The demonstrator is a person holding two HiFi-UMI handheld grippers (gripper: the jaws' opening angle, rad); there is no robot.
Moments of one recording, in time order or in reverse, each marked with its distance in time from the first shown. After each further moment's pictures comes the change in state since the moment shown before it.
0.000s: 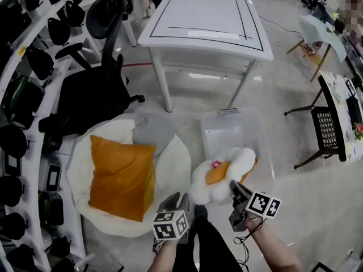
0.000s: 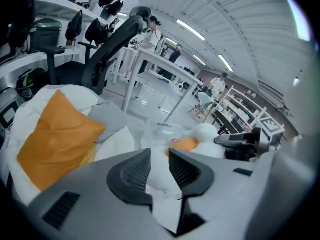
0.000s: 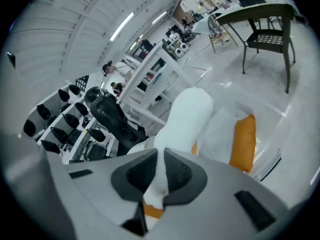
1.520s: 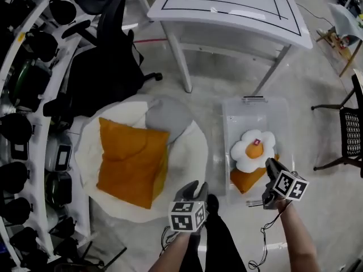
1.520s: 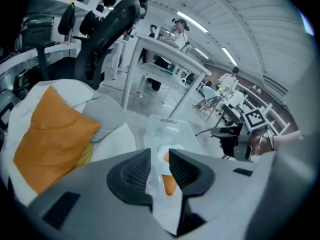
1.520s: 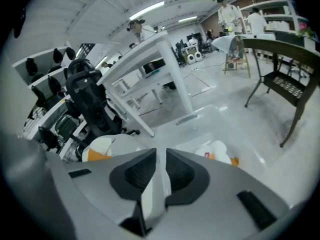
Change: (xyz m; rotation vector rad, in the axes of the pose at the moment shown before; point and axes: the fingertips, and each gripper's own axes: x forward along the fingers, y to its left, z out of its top) left arm 0.087 -0.007 0.004 0.000 0.053 0.055; right arm 0.074 -0.121 0.105 -0.313 0.052 -0.198
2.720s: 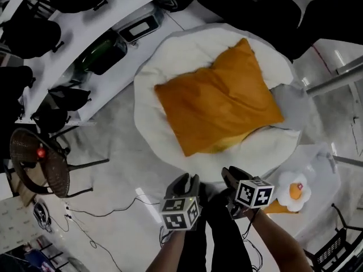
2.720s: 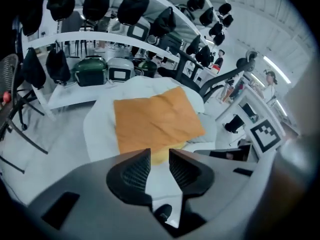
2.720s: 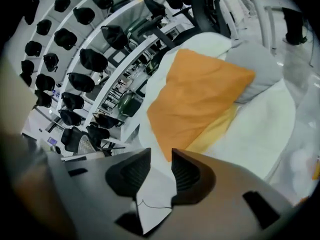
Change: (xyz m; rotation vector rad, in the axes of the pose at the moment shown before) left arm -0.194 0.294 -0.207 -0.742 -0.304 0.554; right arm 0.106 0.402 -0.388 -0.622 0.741 0.616
